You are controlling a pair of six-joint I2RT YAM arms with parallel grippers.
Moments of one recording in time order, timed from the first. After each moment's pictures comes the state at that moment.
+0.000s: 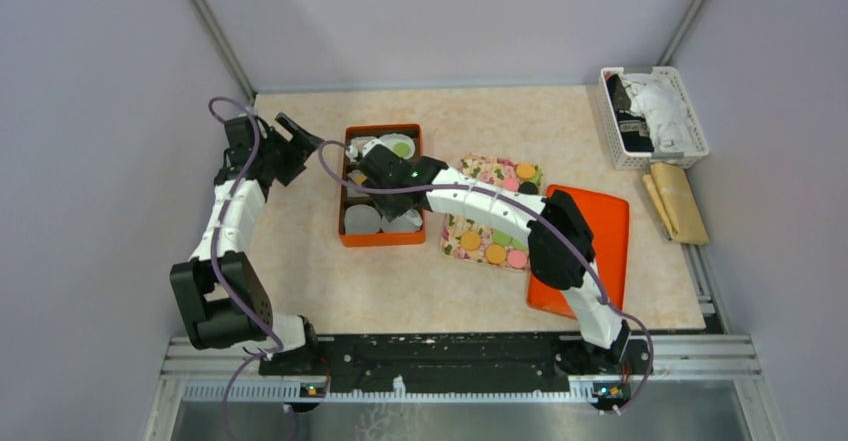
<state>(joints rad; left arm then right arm) 0.20 1.41 1.07 -0.27 0.33 -0.72 1.03 2.14 1.93 -0.74 0.29 0.20</state>
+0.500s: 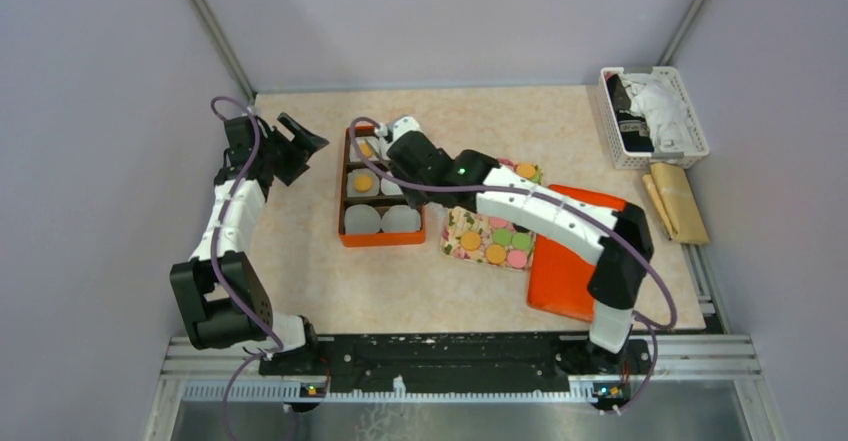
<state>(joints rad) 0.20 1.41 1.07 -0.27 0.36 -0.71 1.03 1.86 1.78 -0.74 0.38 0.22</state>
